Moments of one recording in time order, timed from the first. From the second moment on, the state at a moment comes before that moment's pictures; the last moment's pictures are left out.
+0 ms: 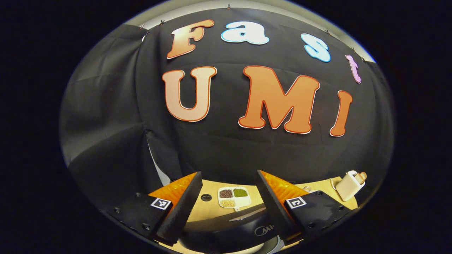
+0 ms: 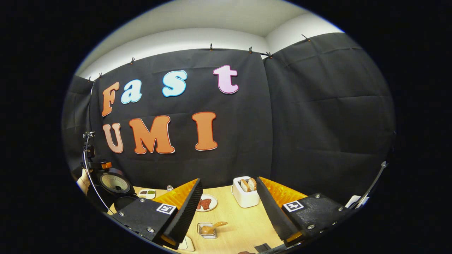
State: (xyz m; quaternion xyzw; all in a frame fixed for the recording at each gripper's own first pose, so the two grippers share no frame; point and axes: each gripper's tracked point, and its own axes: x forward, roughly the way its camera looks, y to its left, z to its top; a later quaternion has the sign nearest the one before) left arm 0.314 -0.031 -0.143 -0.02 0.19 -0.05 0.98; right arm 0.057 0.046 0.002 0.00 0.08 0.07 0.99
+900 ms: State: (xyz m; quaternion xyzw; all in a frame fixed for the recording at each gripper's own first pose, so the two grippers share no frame) left arm 0.188 -0.088 -0.278 -0.01 0.21 -0.10 0.97; right arm 0.051 0.099 -0.013 0.02 0.11 0.13 0.99
